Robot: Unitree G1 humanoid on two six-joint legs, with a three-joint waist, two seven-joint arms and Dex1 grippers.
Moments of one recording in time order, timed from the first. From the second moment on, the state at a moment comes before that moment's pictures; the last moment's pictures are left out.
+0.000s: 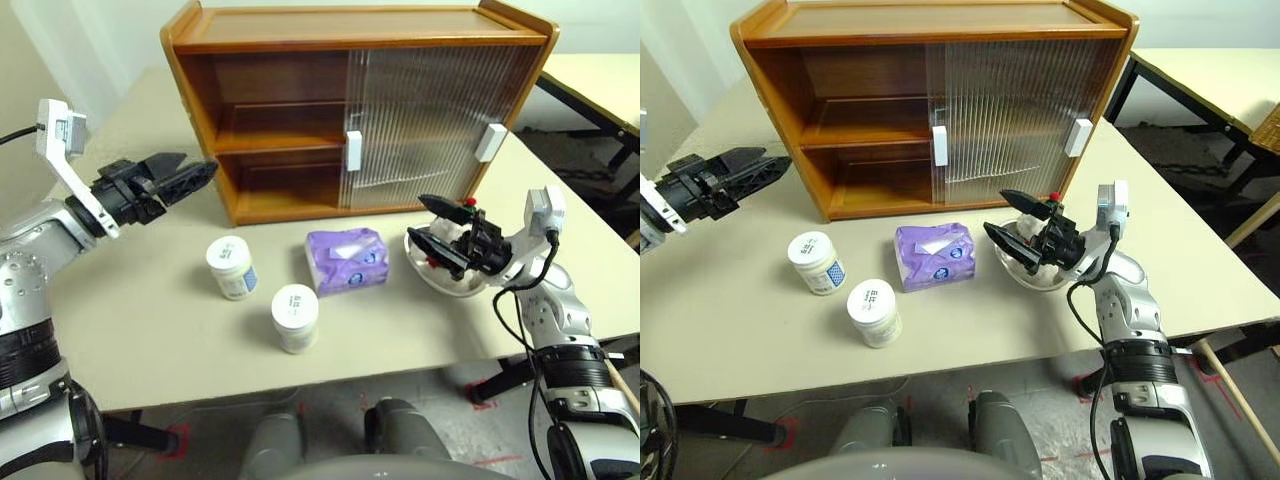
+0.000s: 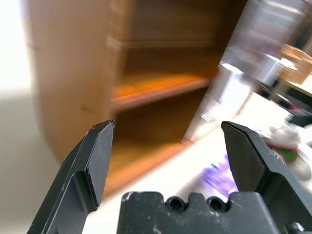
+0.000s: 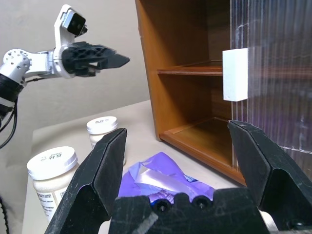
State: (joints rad) left arm -0.39 0.77 0.47 -0.15 -0.79 0.97 -0.74; right arm -0.29 -0.35 -0.14 0.24 0.59 -0.04 1.22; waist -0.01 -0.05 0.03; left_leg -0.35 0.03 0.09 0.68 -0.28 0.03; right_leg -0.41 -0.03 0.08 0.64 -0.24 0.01
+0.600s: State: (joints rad) left arm 0.01 0.87 0.41 -0.14 -0.60 0.51 -1.06; right arm -0.29 -0.35 -0.13 0.24 0.58 -0.05 1.23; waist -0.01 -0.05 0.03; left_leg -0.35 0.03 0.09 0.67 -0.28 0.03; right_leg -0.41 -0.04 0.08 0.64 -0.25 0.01
